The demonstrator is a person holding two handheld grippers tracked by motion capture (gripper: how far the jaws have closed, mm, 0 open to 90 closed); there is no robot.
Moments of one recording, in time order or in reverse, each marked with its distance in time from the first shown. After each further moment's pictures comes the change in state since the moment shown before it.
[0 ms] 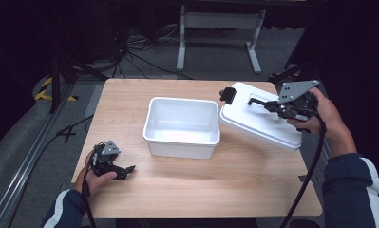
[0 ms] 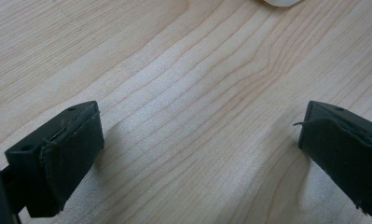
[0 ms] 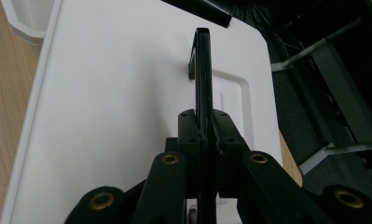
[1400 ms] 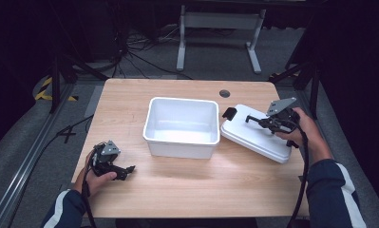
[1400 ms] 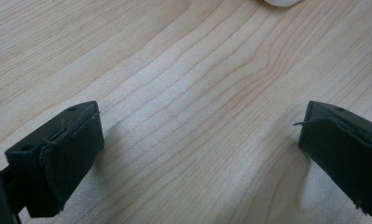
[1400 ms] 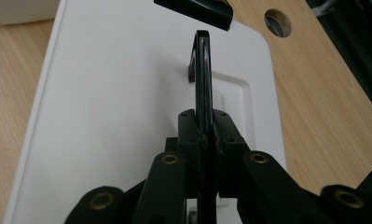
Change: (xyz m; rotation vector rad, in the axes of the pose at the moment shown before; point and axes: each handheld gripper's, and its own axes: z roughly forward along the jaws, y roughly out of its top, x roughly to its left) left arm 0.000 0.000 0.000 0.003 -0.001 0.000; right arm 0.009 -0.070 0.091 0.113 0.080 0.155
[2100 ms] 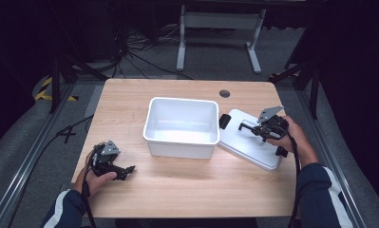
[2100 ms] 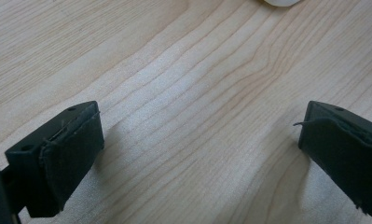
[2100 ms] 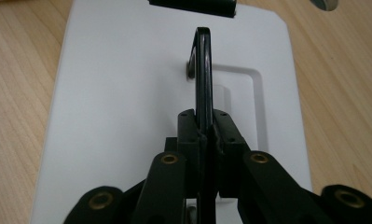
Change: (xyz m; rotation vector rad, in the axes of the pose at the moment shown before) left arm 0.000 0.000 0.000 0.000 0.000 0.000; right arm 0.012 -0.014 0.044 0.019 0.060 0.042
